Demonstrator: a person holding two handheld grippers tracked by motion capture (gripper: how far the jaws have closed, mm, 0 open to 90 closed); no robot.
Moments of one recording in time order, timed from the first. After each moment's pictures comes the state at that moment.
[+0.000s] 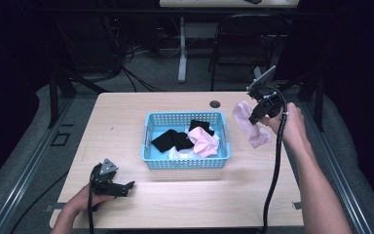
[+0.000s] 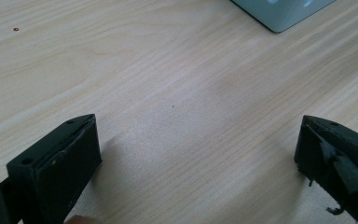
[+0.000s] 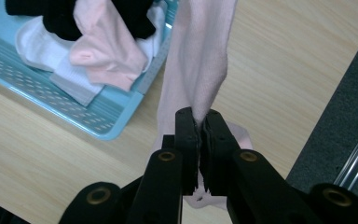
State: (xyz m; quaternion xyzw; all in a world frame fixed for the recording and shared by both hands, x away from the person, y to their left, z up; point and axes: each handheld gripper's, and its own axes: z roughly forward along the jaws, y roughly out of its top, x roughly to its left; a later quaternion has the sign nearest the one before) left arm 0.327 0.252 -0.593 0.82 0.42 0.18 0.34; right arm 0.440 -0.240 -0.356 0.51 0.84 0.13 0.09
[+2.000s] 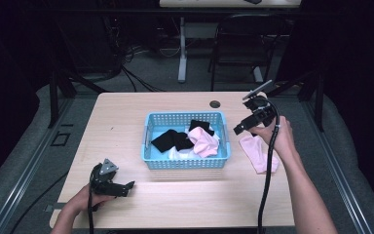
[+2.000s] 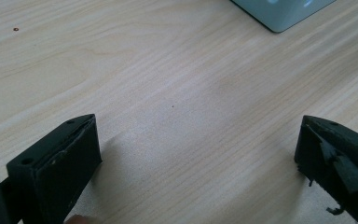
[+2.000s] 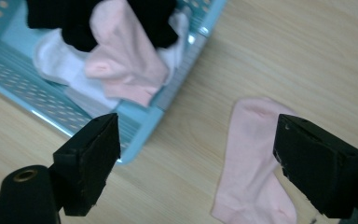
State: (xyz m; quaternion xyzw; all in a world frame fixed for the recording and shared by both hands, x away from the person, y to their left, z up) left arm 0.327 0.252 -0.593 0.82 0.42 0.18 0.34; right arm 0.442 -0.232 -0.397 0.50 0.84 0.19 0.06
